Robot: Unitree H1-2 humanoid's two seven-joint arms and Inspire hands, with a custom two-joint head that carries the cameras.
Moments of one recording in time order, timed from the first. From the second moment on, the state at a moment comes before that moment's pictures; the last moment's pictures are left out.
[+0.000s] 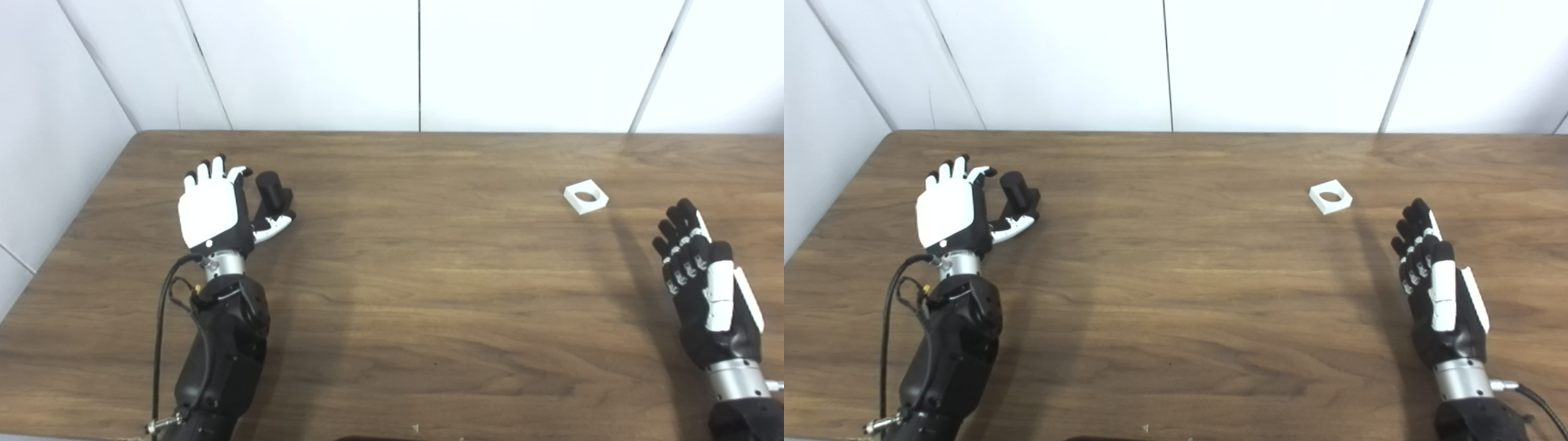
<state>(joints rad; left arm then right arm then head) -0.25 0.24 -0.04 0.11 1.05 0.46 0.18 0.04 -0.20 -0.15 -0.09 0.25 -0.07 0.18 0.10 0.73</state>
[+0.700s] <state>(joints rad) -0.32 0.20 0.04 0.23 1.19 0.47 0.07 0.04 -0.20 -0.15 -0.08 0.25 -0.09 0.19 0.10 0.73</state>
